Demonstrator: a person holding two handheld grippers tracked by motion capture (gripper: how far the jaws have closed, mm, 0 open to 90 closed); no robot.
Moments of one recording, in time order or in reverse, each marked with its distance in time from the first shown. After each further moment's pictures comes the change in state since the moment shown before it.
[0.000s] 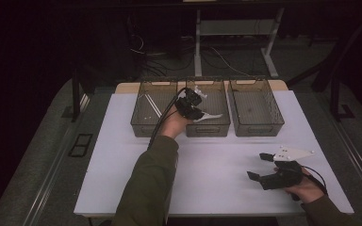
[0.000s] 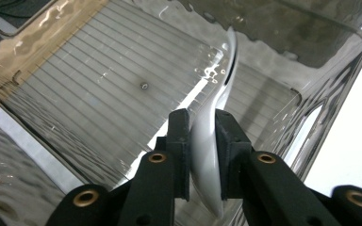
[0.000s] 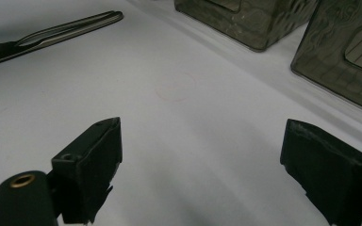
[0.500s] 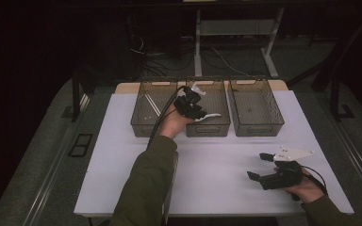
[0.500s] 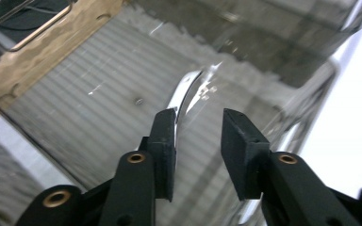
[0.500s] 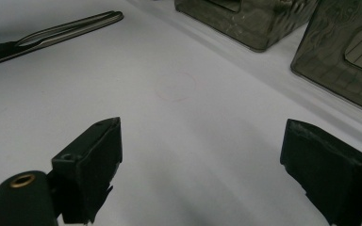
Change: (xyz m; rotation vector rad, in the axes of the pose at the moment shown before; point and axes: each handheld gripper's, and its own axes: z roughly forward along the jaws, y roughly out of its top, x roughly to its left) left arm 0.000 0.001 -0.012 -0.116 -0.055 -0.051; right arm 0.000 0.000 0.000 -0.001 0.000 -0.002
